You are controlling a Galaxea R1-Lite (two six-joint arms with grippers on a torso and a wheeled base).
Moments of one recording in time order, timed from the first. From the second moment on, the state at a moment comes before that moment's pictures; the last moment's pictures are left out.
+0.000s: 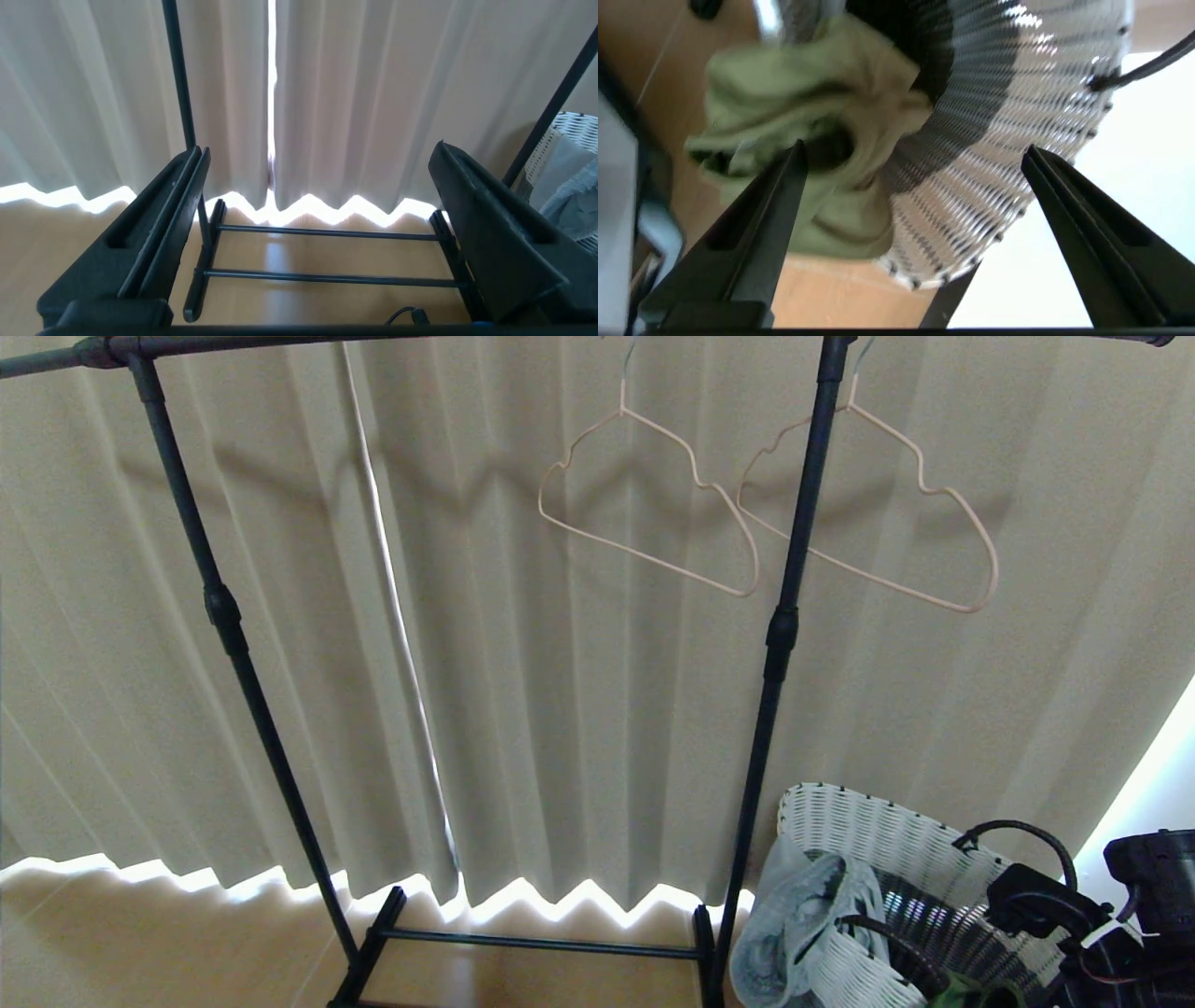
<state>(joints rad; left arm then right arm) -0.05 0.09 0.00 -0.03 0.01 -0.04 -0.07 1.60 -0.27 -0.29 -0.12 -0.58</state>
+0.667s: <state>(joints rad) -0.05 0.09 0.00 -0.03 0.01 -0.04 -0.11 1.70 -0.27 -0.36 -0.12 -0.58</state>
